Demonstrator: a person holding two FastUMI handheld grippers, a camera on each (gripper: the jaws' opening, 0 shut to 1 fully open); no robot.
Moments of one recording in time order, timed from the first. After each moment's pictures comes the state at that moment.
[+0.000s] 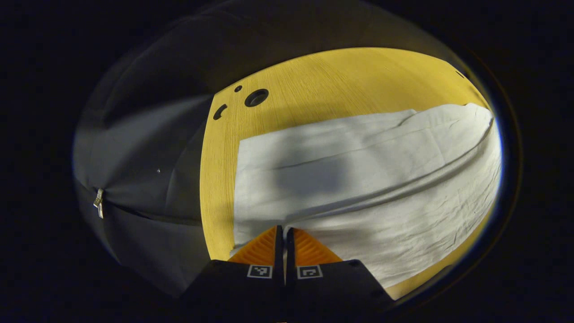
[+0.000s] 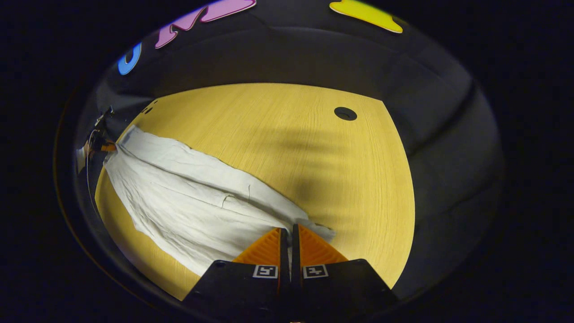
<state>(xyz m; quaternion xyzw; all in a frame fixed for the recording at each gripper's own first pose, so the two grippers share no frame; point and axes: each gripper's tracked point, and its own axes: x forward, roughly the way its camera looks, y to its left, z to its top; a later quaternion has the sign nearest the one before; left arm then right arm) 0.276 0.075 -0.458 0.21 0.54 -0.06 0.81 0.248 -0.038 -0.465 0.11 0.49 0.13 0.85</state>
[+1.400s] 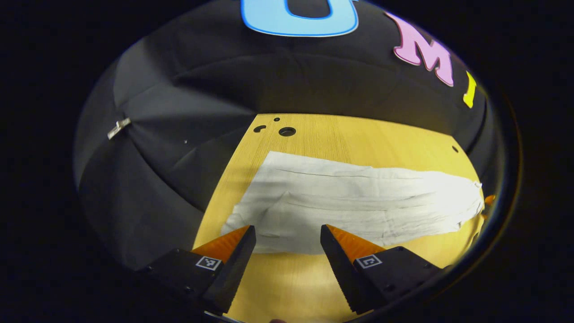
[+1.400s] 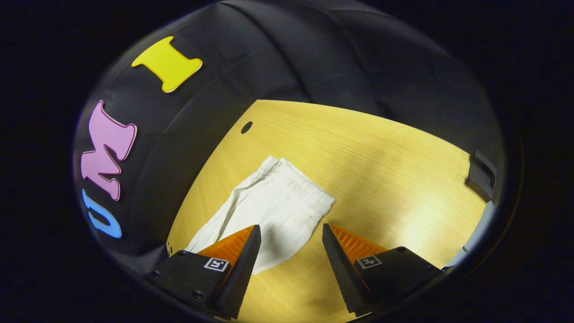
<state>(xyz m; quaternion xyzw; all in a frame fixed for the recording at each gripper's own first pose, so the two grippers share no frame) 0.171 0.061 -0.358 -0.03 0.41 -0.01 0.91 0.130 -0.036 -0.439 0.52 0.36 -0.21 0.75</state>
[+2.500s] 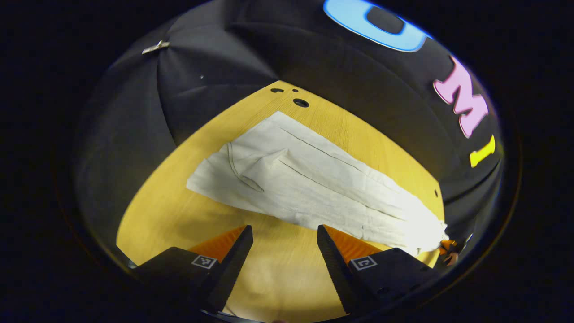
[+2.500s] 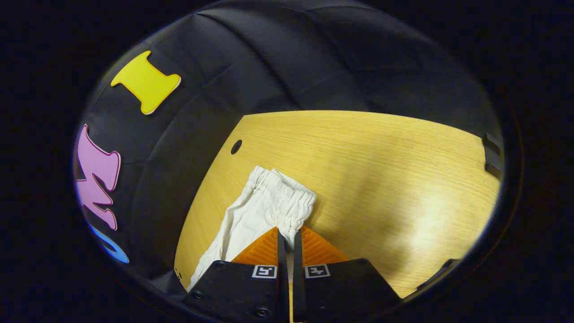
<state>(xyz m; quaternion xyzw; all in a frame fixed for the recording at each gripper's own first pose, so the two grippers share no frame) 0.130 0.025 -0.412 -0.26 0.46 0.01 0.85 0.164 -0.049 -0.442 0.53 0.31 -0.24 0.75</state>
